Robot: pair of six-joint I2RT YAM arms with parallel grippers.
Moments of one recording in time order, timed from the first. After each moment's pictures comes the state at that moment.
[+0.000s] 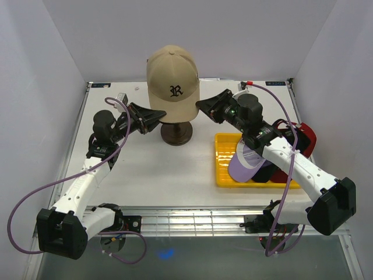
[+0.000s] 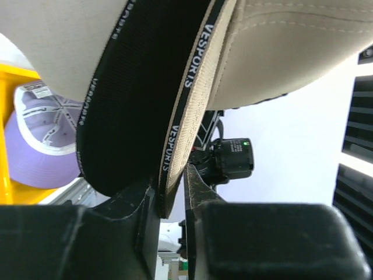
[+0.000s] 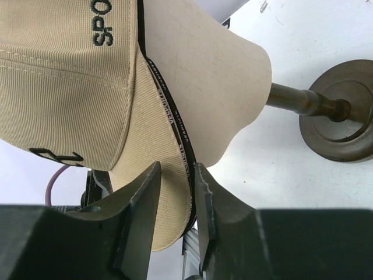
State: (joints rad) left arm -0.22 1.06 0.79 0.31 0.67 -1.57; right arm 0.62 1.27 1.10 0.02 -0.09 1.18
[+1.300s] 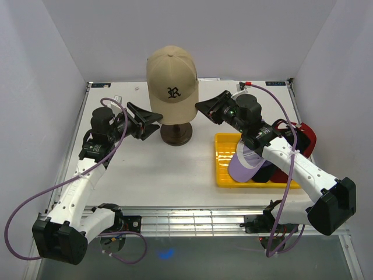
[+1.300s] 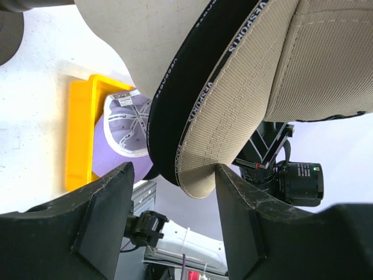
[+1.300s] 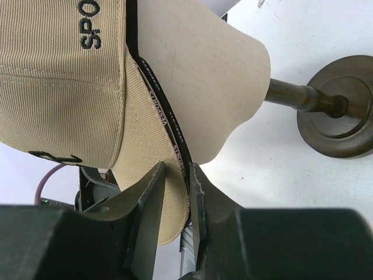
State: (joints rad) left arm -0.20 1.01 0.91 -0.16 0.56 -1.26; right arm 0.64 1.27 1.11 0.00 -0.07 1.17
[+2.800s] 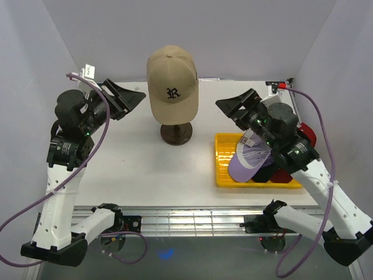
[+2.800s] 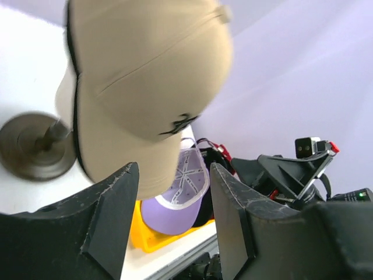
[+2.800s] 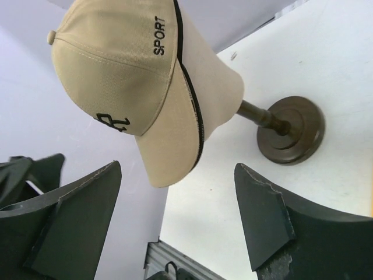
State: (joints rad) left arm -0.20 0.98 1.40 -0.54 0.33 -0.82; right arm 0.62 0.99 1.16 -0.28 0.06 1.00
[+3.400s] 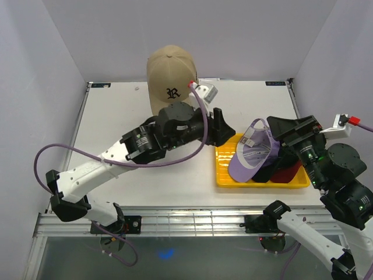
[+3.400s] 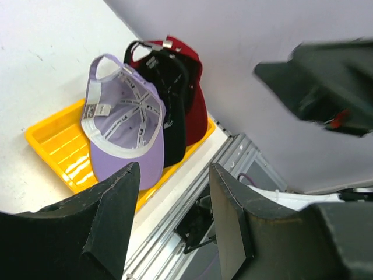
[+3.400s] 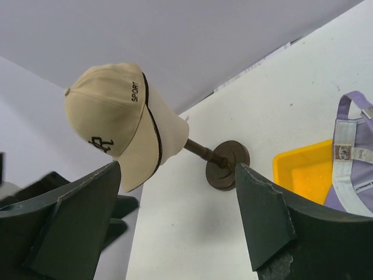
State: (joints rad) left arm -1.11 1.40 1.68 -0.46 -0.12 -0.52; right arm 0.62 0.57 1.24 -0.71 0.38 0.86
